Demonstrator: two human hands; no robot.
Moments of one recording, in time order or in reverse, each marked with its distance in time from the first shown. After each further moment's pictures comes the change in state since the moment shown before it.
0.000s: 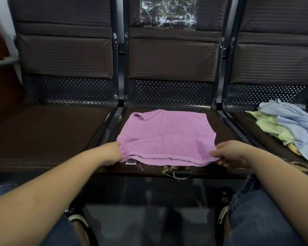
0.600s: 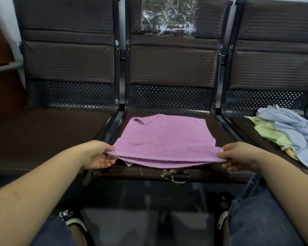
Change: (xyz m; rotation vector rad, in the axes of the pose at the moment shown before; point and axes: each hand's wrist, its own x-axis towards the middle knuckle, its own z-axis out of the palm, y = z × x) left_hand 0.007 -0.030 -0.022 -0.864 -0.197 -0.276; right_hand -0.010 0.008 -0.024 0.130 -0.059 -0.064
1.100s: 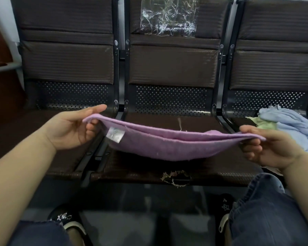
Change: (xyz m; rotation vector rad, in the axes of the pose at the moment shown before) left_hand -0.049 0.039 -0.051 -0.490 -0.765 0.647; right_hand -0.029 0.002 -0.040 0.759 -0.551 -0.629
